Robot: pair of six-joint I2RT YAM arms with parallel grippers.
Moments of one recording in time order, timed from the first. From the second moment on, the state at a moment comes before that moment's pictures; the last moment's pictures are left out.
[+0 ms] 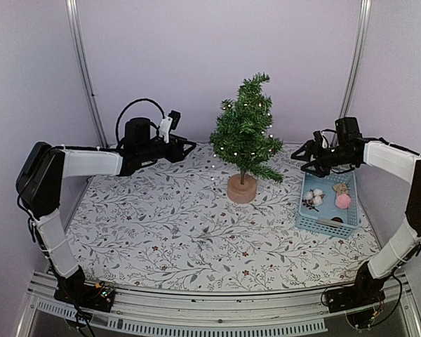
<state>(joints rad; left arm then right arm) -0.46 1.84 1.20 0.39 0.39 -0.06 0.11 1.59 1.19 -0.41 -0.67 0.55</state>
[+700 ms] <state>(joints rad) -0.44 1.75 1.14 0.37 0.35 -0.06 0.19 1.88 1.10 0.03 -0.72 0.74</state>
